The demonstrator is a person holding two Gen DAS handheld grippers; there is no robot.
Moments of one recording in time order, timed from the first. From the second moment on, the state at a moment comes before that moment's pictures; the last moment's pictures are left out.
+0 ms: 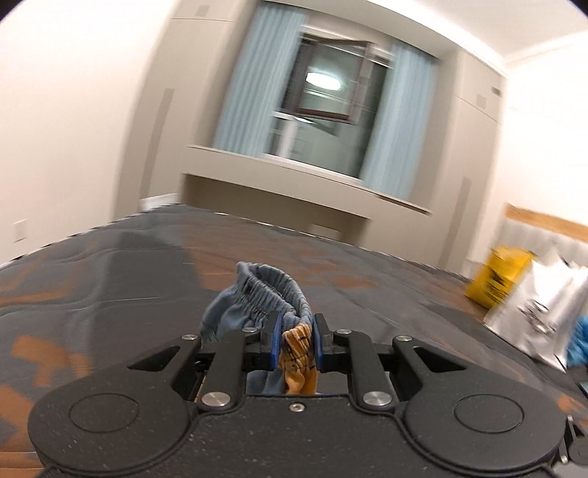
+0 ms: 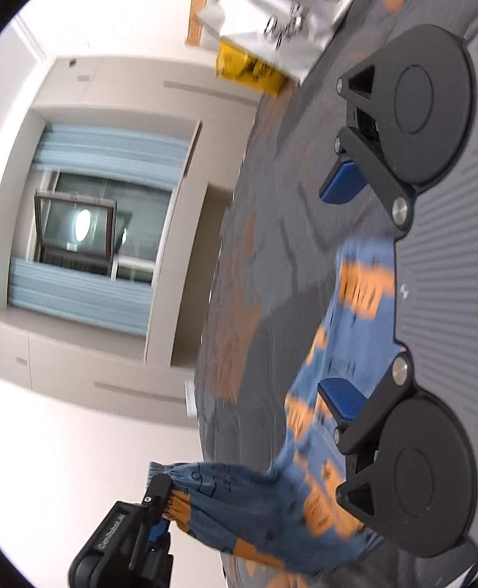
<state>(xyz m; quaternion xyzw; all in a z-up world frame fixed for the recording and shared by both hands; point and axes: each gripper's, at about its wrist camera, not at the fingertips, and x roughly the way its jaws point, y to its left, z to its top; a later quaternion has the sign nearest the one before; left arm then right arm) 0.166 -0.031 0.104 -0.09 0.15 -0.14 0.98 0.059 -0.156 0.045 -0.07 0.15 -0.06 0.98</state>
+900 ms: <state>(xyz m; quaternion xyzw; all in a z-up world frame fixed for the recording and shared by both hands) 0.148 -0.168 0.002 -0.01 0.30 -0.34 0.89 0.022 -0.280 0.011 0.01 0.20 -0.21 0.96</state>
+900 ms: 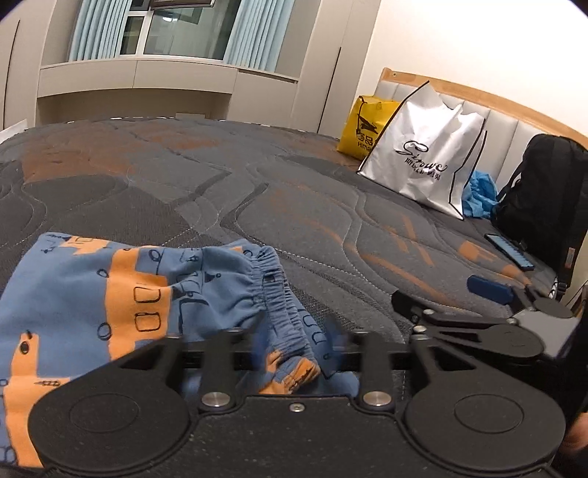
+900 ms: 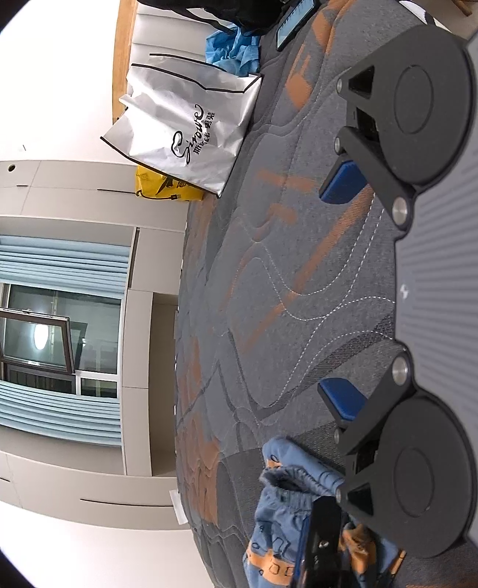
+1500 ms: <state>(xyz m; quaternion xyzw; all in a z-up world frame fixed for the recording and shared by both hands) 0.168 -0.018 0.019 -0.10 0.30 -0.11 0.94 0.060 -0.243 0.035 0.08 0.20 -0.08 0.97</state>
